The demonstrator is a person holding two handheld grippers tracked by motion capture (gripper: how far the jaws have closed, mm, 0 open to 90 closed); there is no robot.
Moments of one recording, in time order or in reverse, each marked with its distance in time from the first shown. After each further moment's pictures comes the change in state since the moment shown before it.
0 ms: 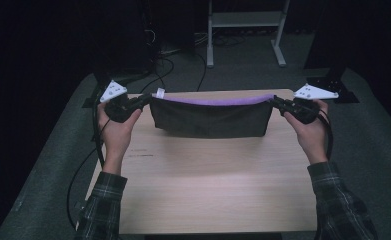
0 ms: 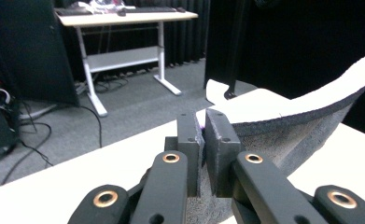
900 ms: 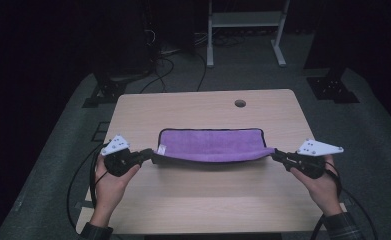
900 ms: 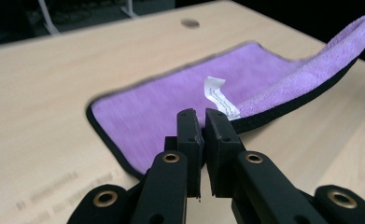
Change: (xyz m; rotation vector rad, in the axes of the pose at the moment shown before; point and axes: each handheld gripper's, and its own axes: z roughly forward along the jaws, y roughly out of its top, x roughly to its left) left arm -0.049 -0.106 -0.056 0.253 -0.112 -0.040; right arm 0.060 -0.099 -0.063 0.134 0.173 -0.009
